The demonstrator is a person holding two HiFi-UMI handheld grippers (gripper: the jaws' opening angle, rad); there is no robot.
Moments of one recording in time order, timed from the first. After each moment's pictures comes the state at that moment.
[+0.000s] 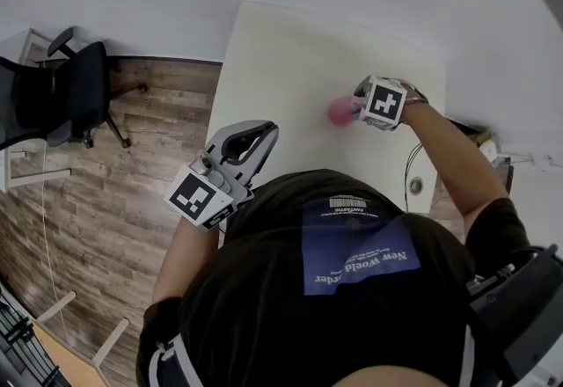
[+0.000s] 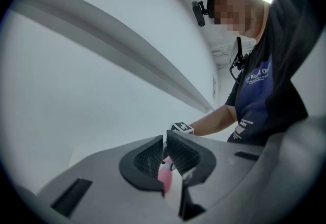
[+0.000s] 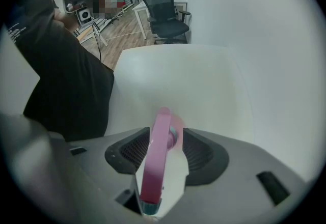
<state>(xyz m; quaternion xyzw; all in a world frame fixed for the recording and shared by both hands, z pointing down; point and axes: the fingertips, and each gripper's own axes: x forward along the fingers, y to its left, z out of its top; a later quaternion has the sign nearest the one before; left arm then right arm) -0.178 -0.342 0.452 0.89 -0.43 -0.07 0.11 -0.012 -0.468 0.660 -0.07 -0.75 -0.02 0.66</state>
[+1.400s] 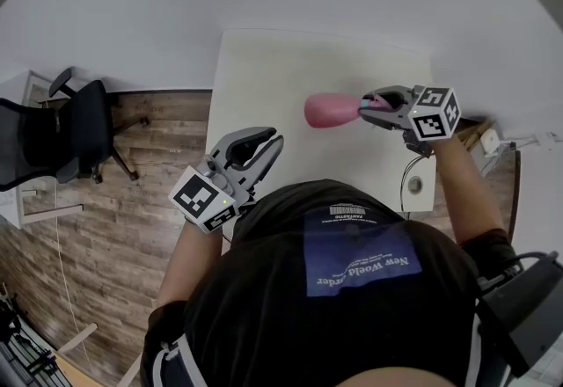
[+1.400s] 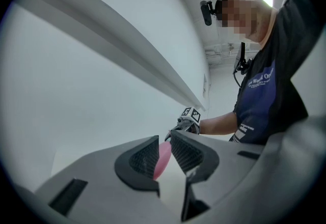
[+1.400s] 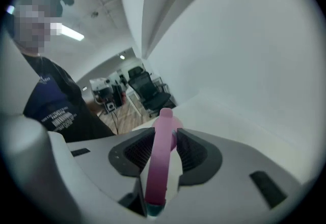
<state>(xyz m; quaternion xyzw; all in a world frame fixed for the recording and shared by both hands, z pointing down) -0.144 -0.357 0.440 0.92 -0.36 -0.05 0.12 0.007 -0.467 0.524 0.05 -0.93 0.20 0.31</state>
